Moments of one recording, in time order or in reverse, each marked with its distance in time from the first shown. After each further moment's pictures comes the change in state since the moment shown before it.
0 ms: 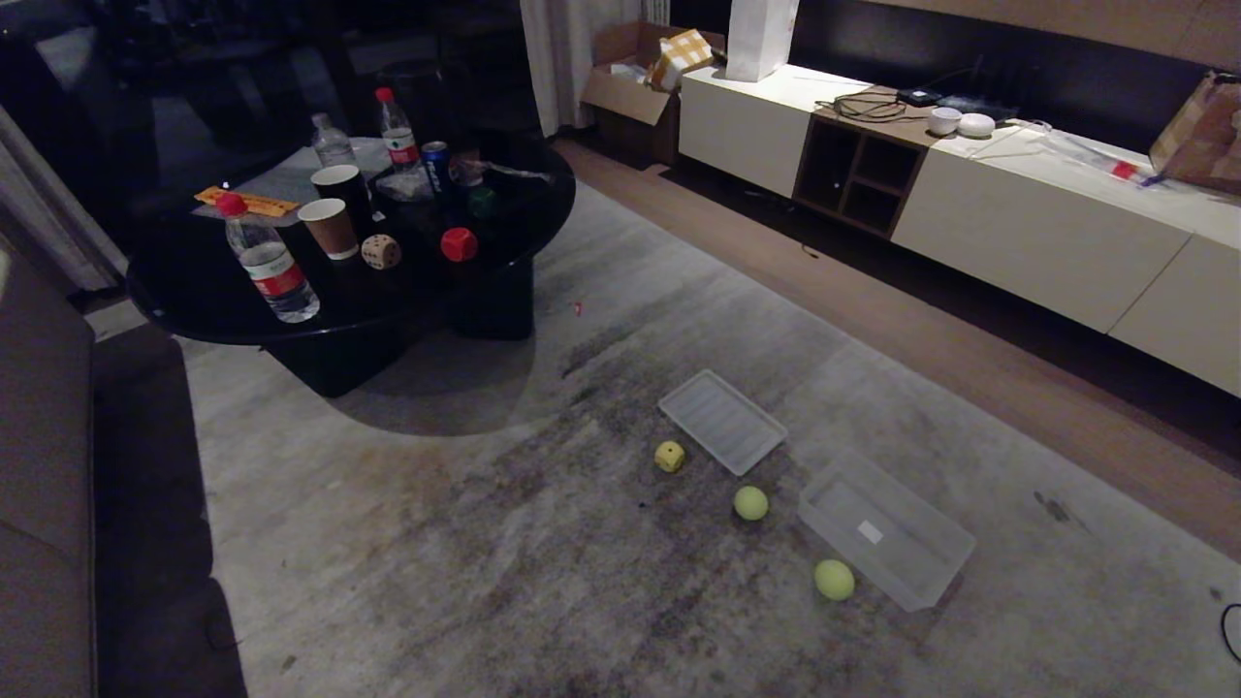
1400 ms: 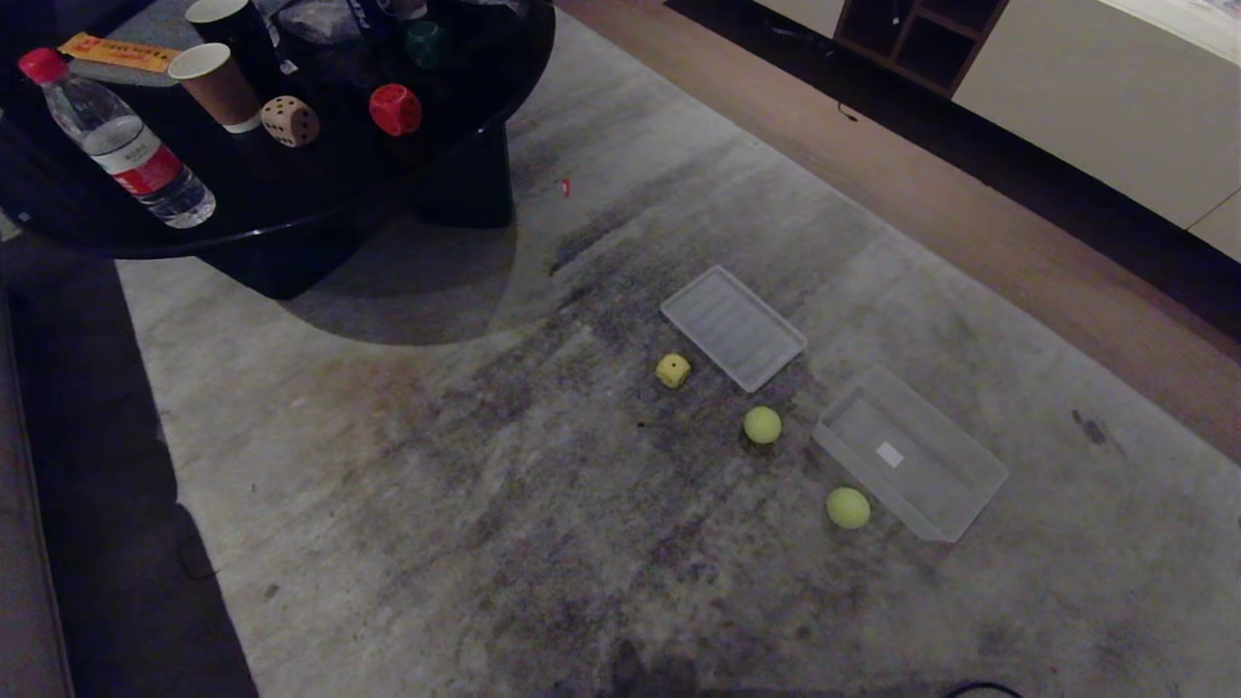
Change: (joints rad) left arm 0.000 0.000 0.000 0.000 0.000 0.003; right arm 0.000 0.001 0.000 0.000 0.000 0.001
